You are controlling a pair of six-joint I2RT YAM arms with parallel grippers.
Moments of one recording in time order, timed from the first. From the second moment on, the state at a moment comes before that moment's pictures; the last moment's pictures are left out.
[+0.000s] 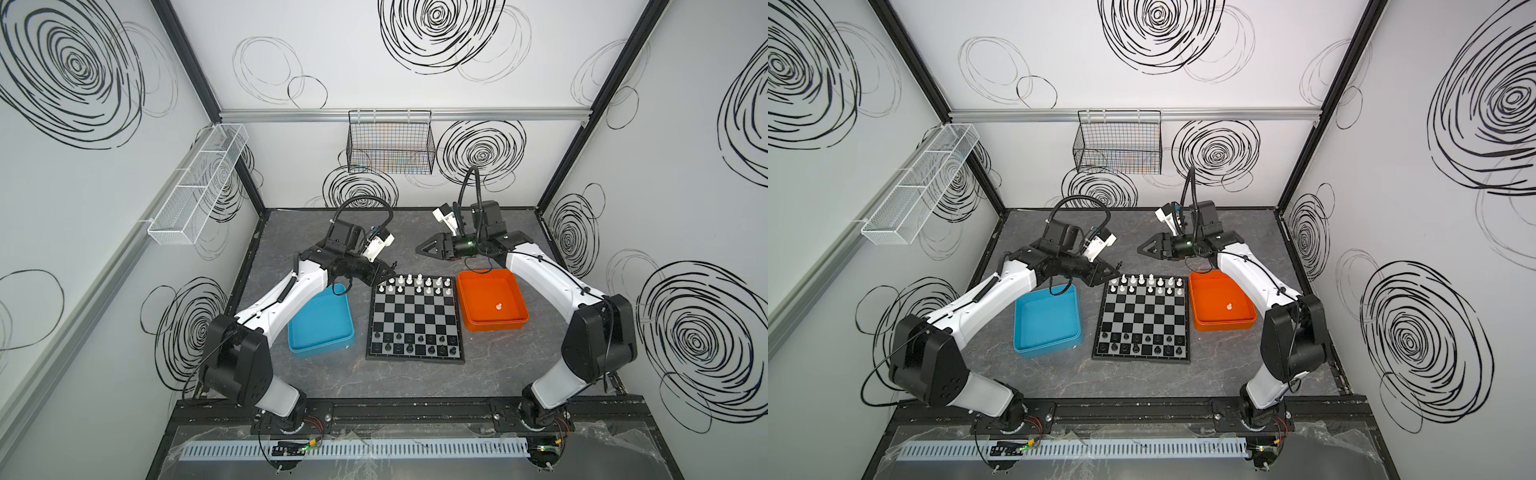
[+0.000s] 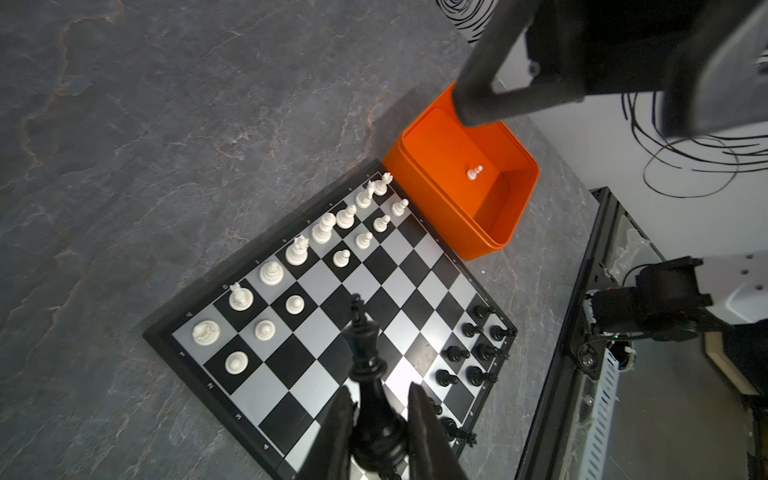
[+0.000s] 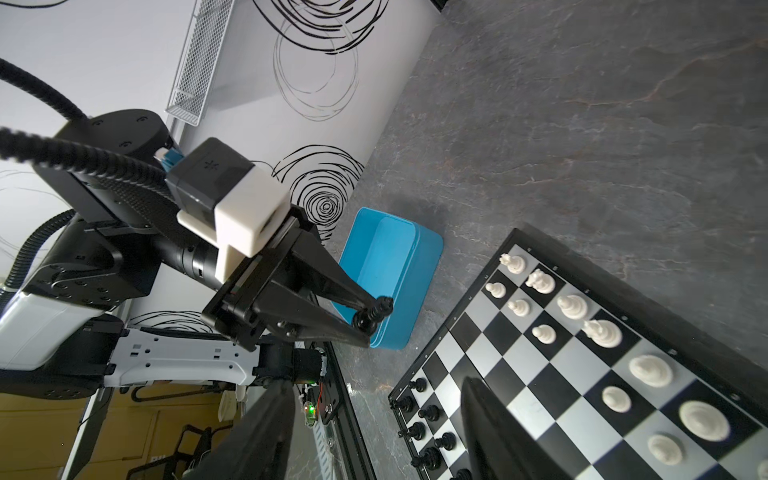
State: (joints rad) left arm -0.39 1.51 1.22 -0.58 0.63 0.06; right arm 0.35 1.64 1.35 -0.40 -0.98 0.40
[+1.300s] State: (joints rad) left arm -0.41 1.48 1.26 -0.51 0.63 0.00; right arm 0.44 1.72 1.33 -0.23 -1.07 0.59
